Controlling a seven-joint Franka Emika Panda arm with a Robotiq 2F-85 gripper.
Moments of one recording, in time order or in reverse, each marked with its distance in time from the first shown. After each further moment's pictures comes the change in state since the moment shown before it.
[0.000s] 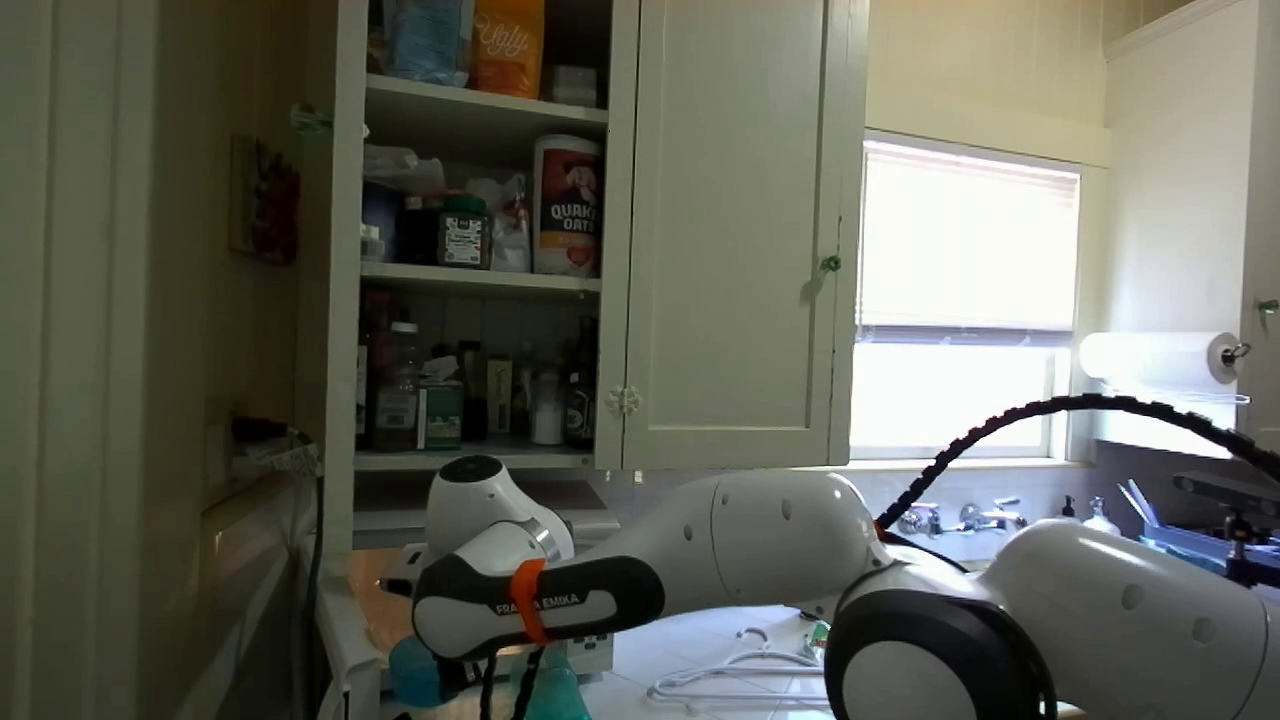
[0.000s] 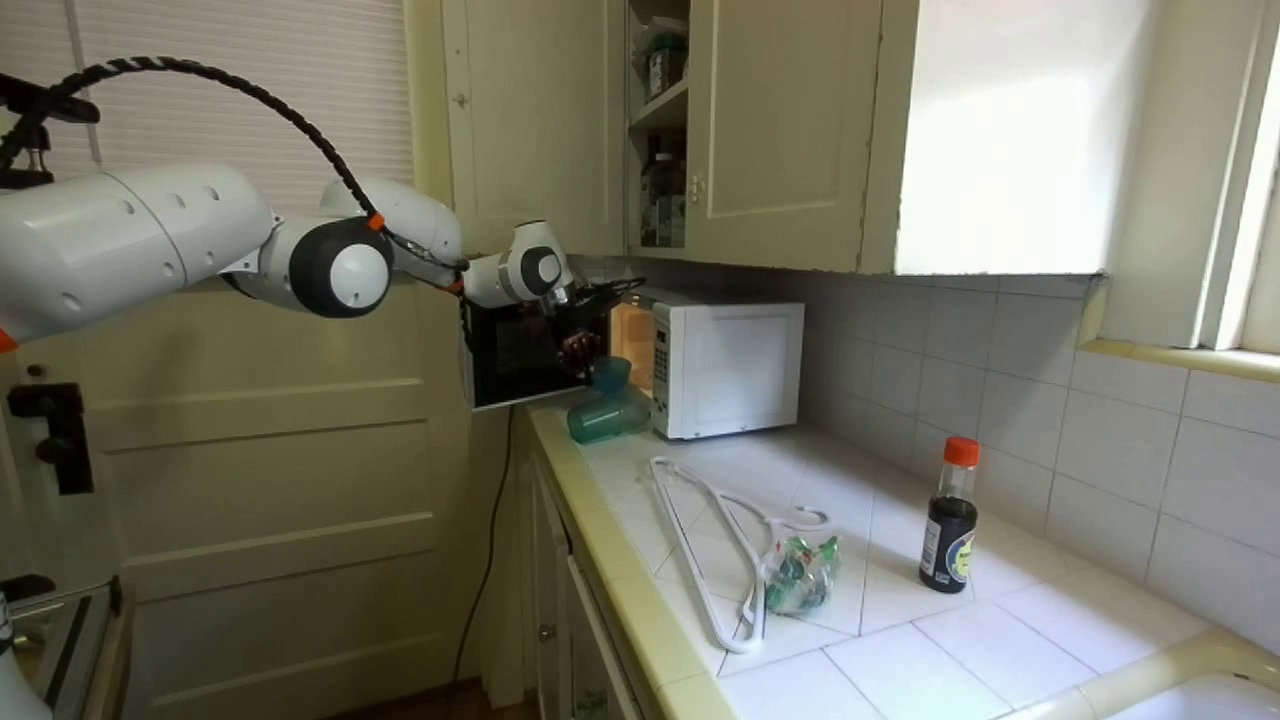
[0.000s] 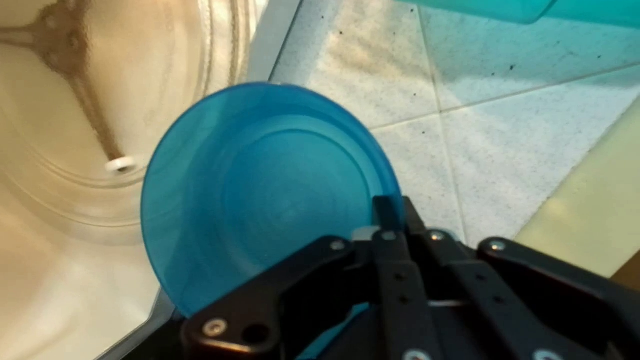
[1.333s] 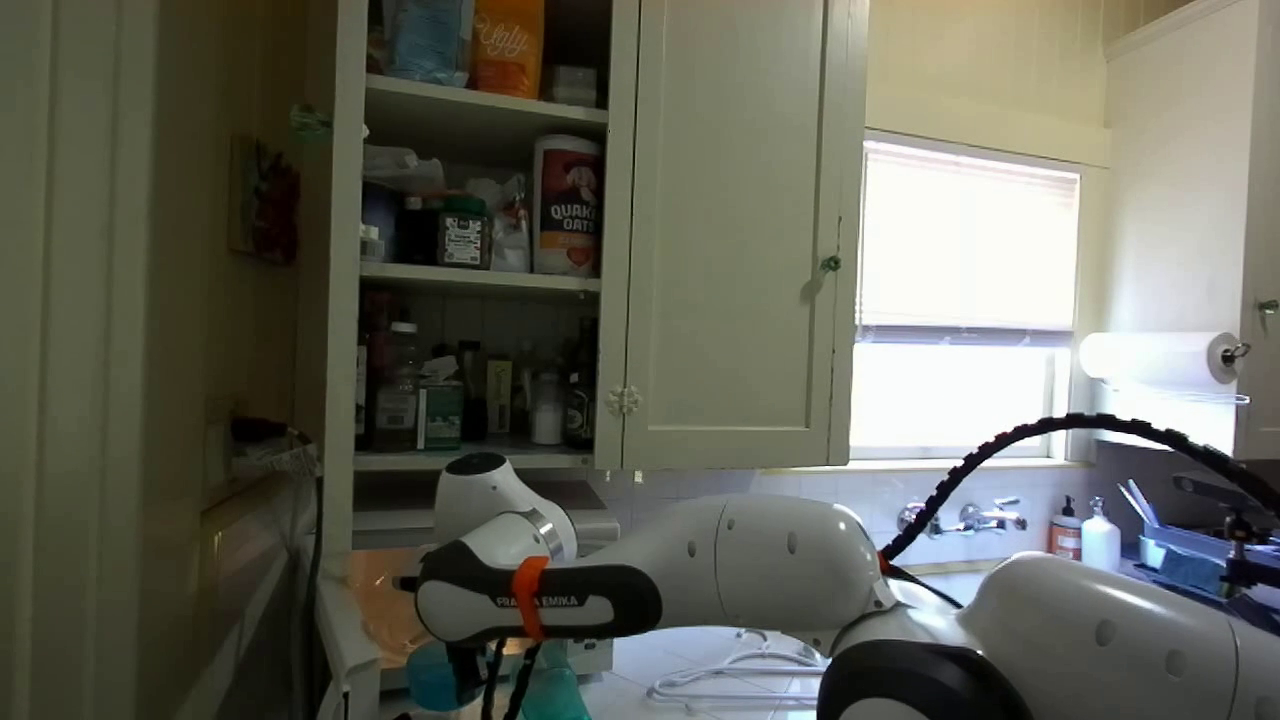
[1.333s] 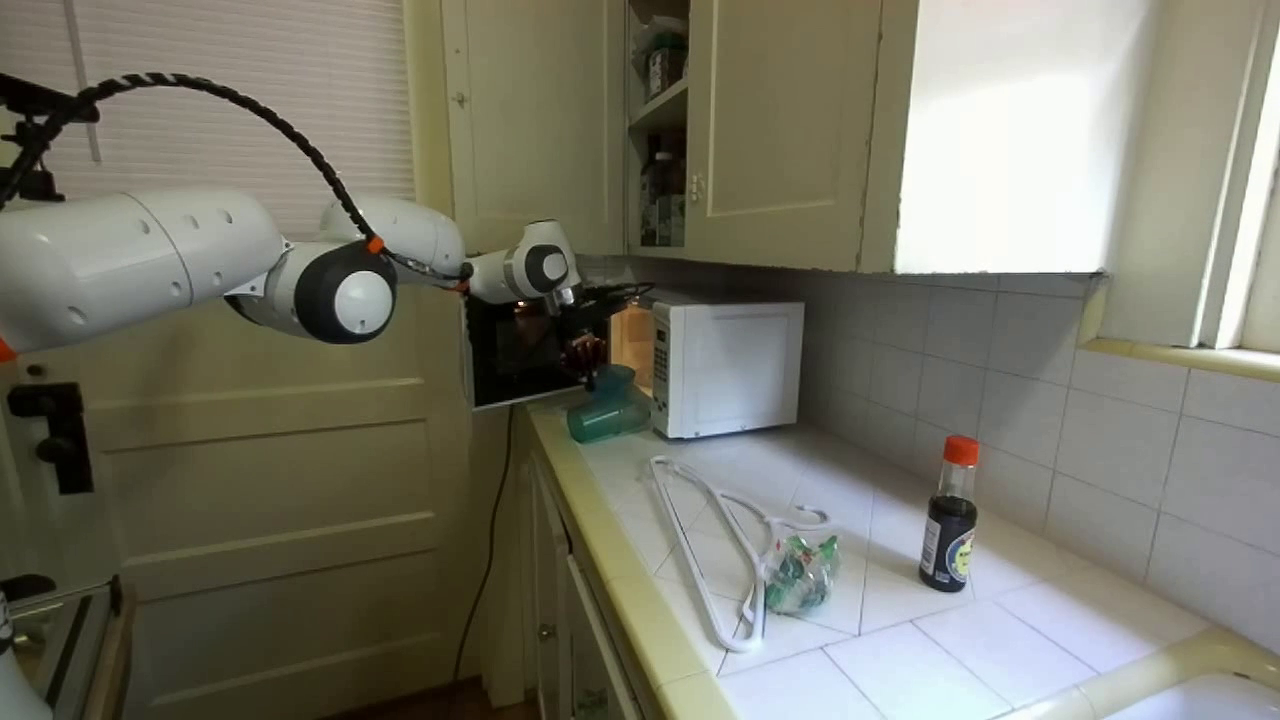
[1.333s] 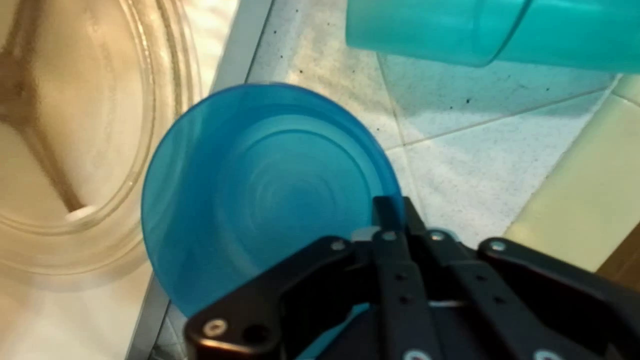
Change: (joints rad) arm 0.005 0.098 -0.031 0.196 0.063 -0.170 -0.027
